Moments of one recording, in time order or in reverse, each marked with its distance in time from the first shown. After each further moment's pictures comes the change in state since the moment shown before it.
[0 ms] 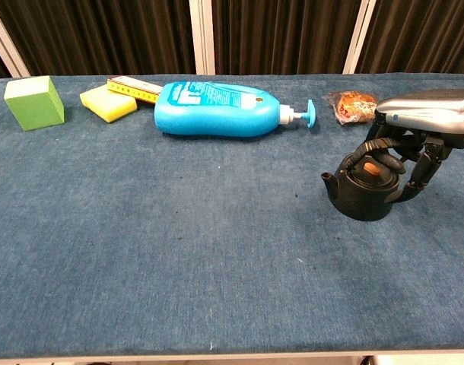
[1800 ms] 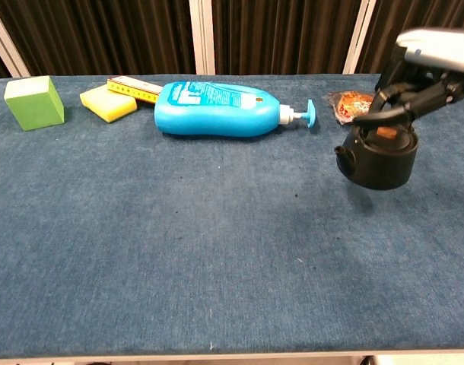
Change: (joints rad) left arm -0.015 0.000 -0.010 -0.016 0.006 -0.013 0.013; right arm -0.055 0.027 0.033 0.024 -0.235 0.177 0.256
